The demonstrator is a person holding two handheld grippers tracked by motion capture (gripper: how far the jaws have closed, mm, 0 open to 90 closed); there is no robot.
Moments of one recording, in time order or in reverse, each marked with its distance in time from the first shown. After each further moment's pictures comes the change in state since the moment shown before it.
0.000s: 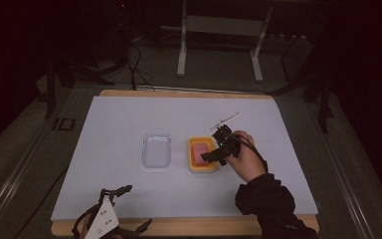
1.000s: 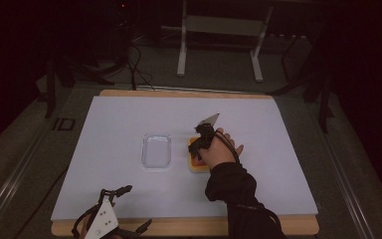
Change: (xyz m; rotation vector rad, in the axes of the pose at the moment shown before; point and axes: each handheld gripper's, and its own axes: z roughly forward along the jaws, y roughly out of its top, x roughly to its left) left arm -0.001 0.001 -0.001 -0.007 -0.002 0.001; right arm 0.011 0.040 0.082 0.300 -0.210 0.581
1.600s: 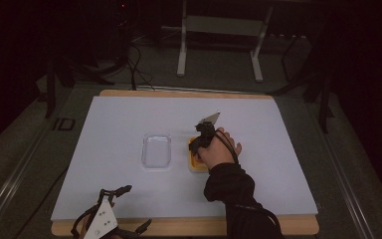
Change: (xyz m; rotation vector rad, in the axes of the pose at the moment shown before) left arm 0.000 0.000 -0.001 -0.007 0.002 -0.003; right arm 0.003 0.001 -0.002 -0.034 -0.035 0.041
